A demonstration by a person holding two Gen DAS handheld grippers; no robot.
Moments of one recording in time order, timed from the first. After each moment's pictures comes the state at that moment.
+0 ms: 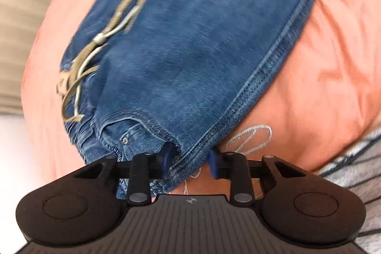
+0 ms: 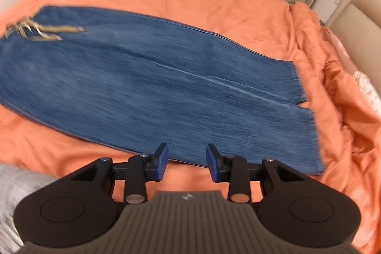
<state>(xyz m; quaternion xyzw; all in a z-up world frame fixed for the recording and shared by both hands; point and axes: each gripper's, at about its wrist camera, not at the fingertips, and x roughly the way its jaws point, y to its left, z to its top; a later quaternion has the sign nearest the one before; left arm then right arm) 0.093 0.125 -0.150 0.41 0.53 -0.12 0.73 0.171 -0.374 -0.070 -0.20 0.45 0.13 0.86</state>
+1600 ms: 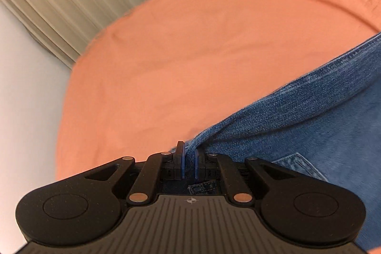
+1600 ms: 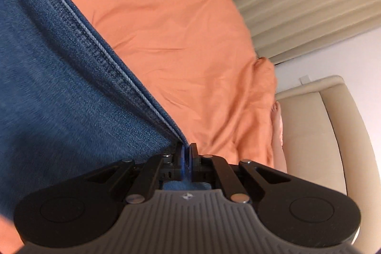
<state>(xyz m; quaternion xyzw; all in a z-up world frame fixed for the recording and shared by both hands) 0.400 0.175 -0.110 0.23 0.47 0.07 0.85 0.516 -0.360 -0.165 -0.48 0.37 0.02 0.80</state>
